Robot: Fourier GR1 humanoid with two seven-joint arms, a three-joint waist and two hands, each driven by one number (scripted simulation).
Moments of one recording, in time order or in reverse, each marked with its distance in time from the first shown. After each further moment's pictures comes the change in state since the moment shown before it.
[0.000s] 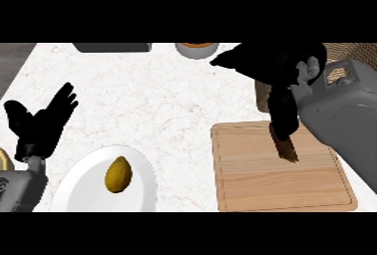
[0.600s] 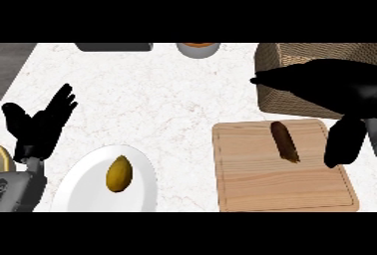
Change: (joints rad) left arm 0.008 -0.019 0.034 0.008 -0.024 -0.036 -0.016; right arm 0.301 -0.123 -0.190 -0.238 0.002 0.043 -0.135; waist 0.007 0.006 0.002
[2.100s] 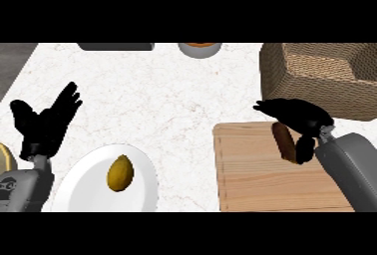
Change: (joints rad) left arm -0.015 -0.077 0.053 -0.024 -0.087 -0.032 0.041; right arm 0.270 0.107 0.083 0.493 0.726 -0.508 -0.713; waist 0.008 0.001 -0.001
